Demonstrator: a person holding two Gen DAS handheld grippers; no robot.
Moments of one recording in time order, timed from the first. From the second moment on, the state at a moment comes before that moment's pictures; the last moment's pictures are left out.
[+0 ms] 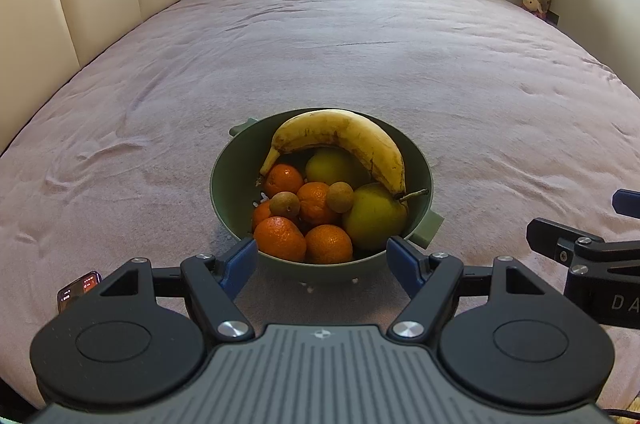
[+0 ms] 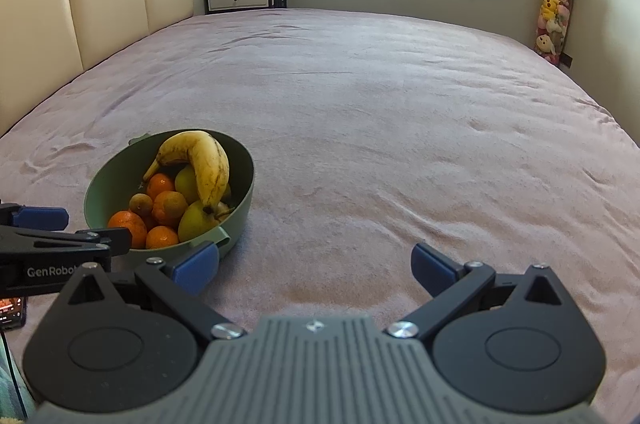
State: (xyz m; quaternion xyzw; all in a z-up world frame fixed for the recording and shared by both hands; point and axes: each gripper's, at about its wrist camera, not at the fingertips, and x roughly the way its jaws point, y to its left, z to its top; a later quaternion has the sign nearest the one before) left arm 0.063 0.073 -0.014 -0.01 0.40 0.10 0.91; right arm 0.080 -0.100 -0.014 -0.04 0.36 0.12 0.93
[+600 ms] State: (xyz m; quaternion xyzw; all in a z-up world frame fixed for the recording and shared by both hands) left arm 0.062 0.073 -0.013 -0.01 0.39 0.10 0.91; right arm 0.082 -0.106 -0.017 -0.01 0.37 0.11 0.92
